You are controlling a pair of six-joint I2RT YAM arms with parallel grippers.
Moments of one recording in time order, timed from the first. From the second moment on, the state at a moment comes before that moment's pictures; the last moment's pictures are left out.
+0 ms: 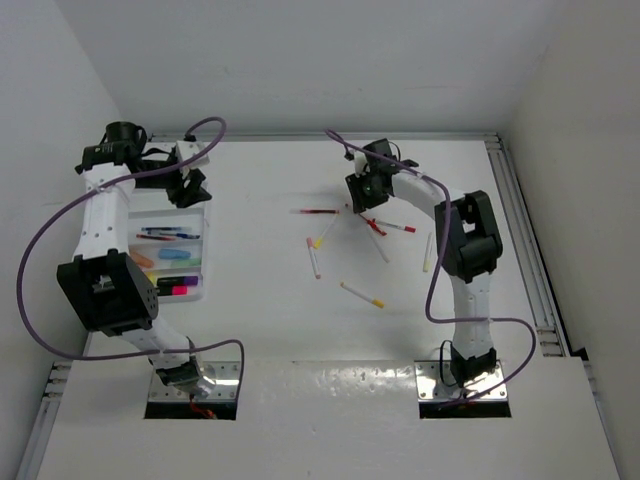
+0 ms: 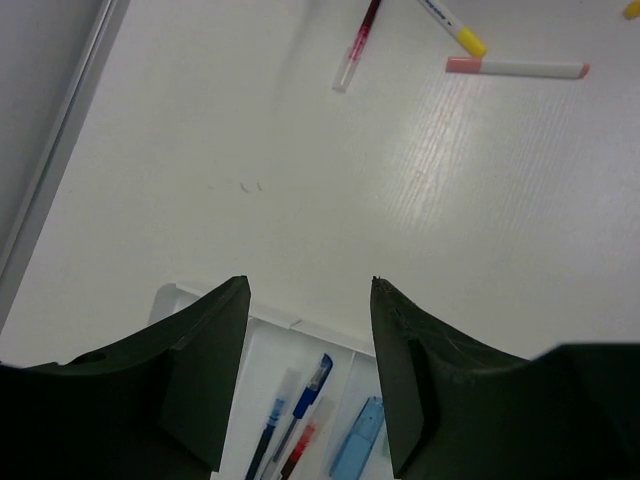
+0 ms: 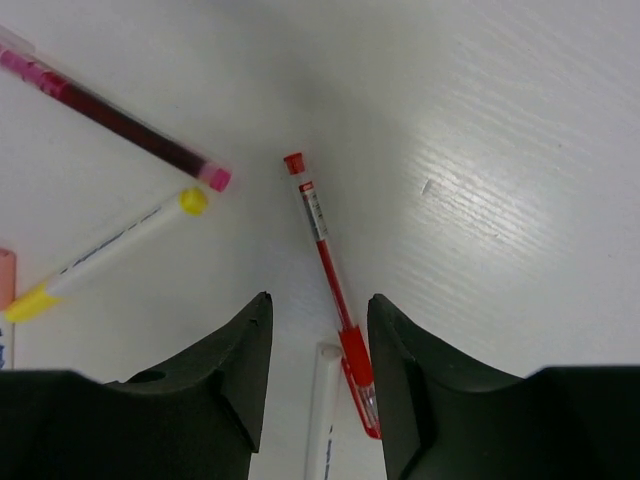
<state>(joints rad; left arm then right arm) 0.25 1.62 1.64 -1.12 0.91 1.31 0.35 2.13 1.59 -0.46 -0.14 -0.08</state>
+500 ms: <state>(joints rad) 0.25 1.56 1.55 -1.11 0.94 1.29 0.35 2.21 1.60 -0.45 -0.11 -0.16</state>
